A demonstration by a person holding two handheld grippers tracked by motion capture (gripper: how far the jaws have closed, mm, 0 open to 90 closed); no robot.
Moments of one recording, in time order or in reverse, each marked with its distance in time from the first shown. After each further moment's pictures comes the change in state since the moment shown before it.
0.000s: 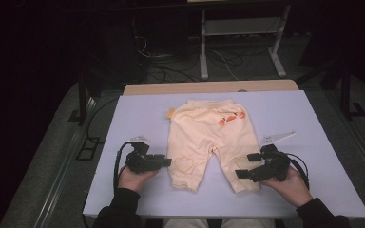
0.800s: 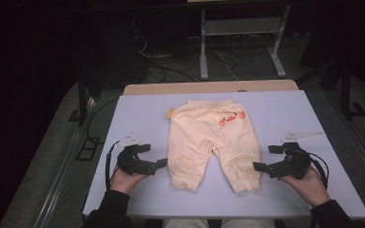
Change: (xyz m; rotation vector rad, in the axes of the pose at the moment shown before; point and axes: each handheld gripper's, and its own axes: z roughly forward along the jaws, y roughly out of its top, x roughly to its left) left arm -0.005 -0.004 -0.028 -0.181 0.027 0.128; right arm -0.019 -0.015 -0.039 -0.134 -0.137 0.018
